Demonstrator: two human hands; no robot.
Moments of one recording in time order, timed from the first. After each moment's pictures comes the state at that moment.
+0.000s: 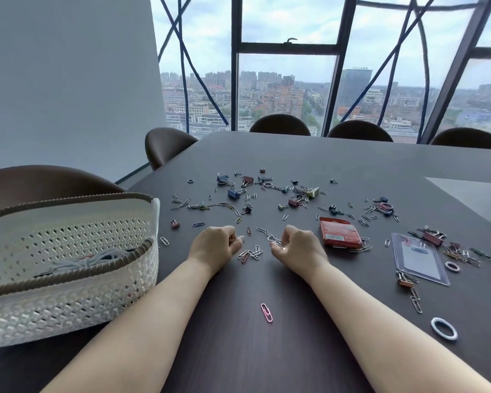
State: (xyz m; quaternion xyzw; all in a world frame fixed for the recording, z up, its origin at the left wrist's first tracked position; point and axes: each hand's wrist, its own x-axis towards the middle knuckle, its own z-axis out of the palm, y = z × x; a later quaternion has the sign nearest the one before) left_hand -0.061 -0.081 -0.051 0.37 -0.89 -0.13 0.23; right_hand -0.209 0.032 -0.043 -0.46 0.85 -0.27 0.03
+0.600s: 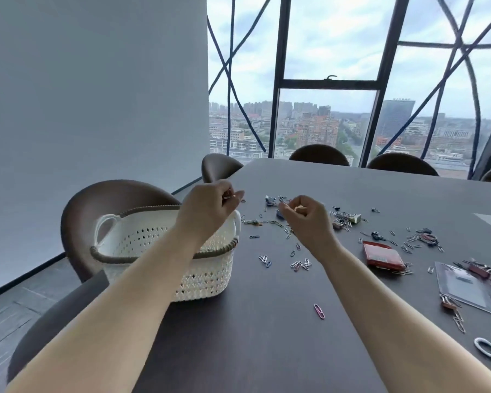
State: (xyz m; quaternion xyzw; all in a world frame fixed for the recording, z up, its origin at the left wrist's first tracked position) left_hand 0.089 -0.048 0.086 0.33 -0.84 -0.04 0.42; right_hand -0.096 0.022 0.053 -0.49 0.60 -0.62 0.13
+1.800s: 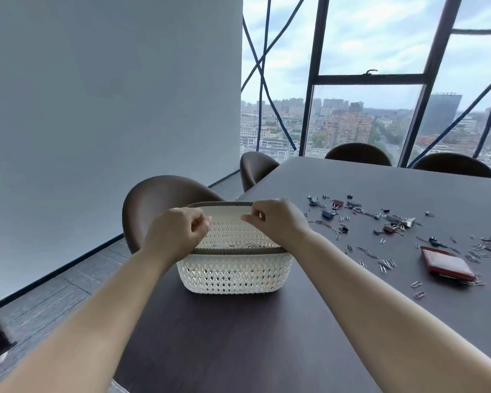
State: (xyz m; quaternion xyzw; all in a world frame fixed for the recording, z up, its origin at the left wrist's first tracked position) left_hand 0.238 -0.081 0.046 0.42 -0.83 0.00 0.37; right_hand 0.032 -0.040 0.066 -0.71 0.65 -0.26 -0.05
